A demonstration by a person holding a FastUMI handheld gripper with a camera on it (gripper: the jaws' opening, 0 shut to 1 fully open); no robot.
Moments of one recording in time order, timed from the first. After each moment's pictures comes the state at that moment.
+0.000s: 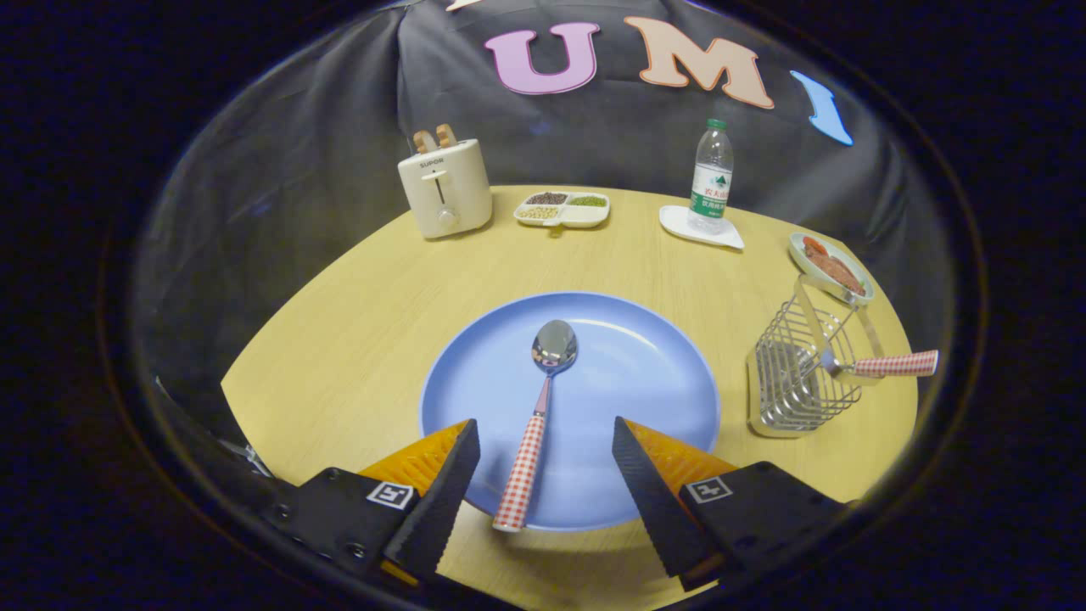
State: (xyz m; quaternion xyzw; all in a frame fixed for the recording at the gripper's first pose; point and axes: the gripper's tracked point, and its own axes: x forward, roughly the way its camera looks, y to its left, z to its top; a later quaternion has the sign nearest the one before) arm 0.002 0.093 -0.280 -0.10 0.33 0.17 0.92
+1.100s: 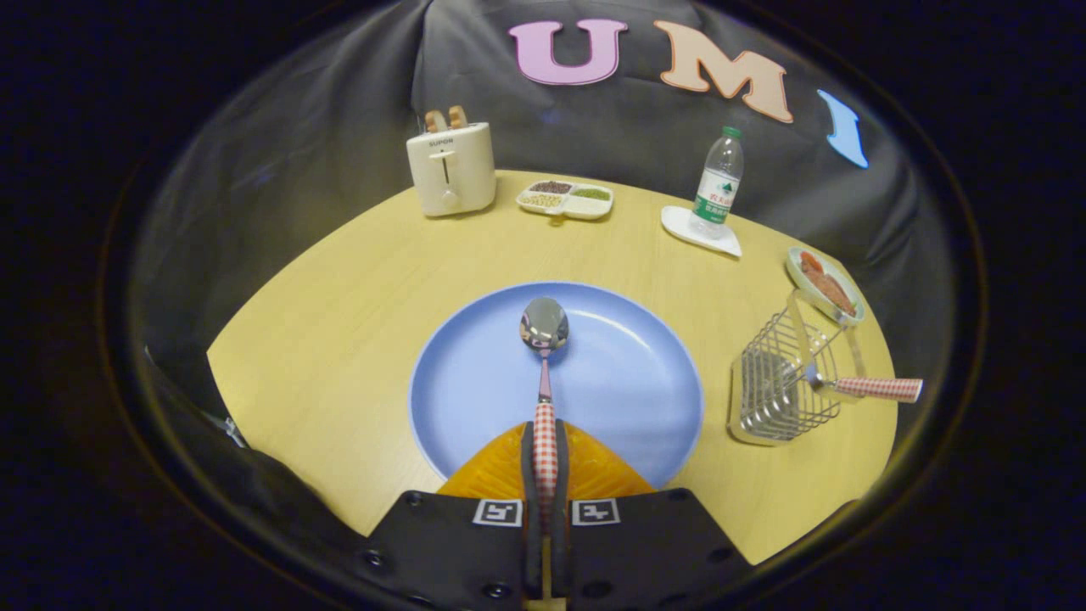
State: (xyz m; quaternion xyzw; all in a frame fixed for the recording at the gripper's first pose) arm 0.000 0.078 -0.259 -0.15 0.35 0.16 0.91
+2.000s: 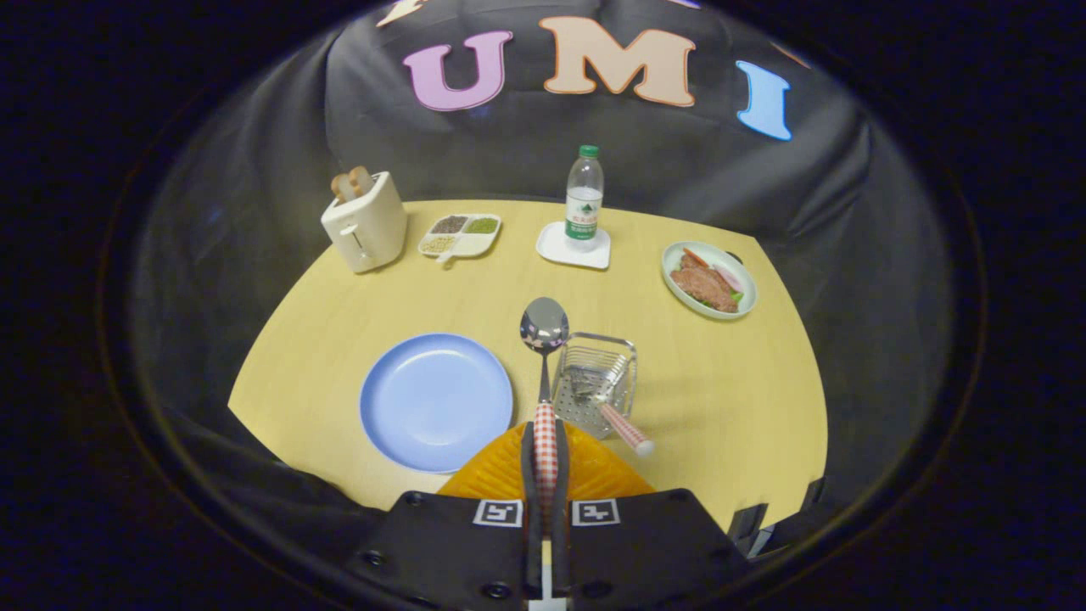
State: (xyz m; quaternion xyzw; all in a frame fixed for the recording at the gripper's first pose) arm 0.013 -0.061 -0.119 -0.12 0.40 0.07 0.91
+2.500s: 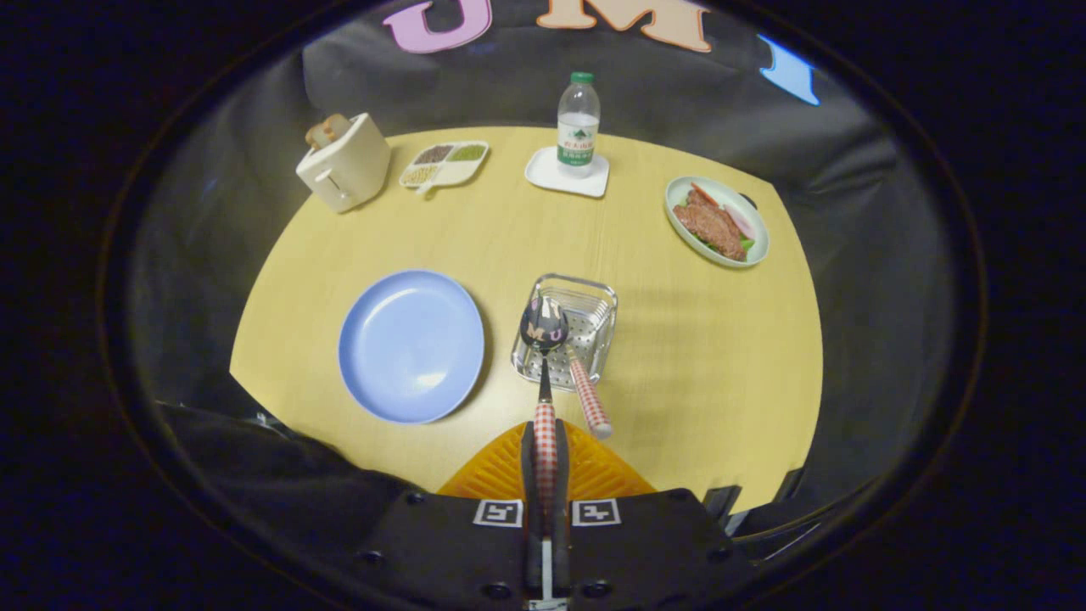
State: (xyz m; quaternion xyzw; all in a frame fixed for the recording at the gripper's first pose) arm 0.013 -0.095 -0.143 -0.16 0.54 0.07 0.82
